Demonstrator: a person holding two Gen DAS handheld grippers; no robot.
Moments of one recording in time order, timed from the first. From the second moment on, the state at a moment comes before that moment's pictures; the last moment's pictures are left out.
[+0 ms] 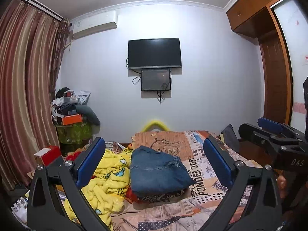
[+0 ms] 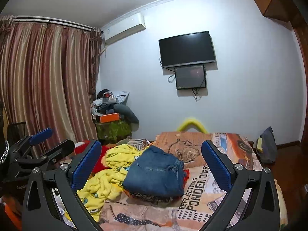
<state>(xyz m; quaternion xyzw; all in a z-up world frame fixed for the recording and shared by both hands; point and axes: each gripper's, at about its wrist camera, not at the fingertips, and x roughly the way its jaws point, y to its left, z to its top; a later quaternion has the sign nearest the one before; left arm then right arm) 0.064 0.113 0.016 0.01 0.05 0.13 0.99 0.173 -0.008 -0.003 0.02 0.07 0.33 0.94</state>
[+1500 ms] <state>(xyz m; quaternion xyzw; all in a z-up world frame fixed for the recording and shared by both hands) 0.084 0.135 -0.009 -0.03 0.10 0.14 0.99 0.171 -0.011 -0.021 0.02 0.12 0.33 0.94</state>
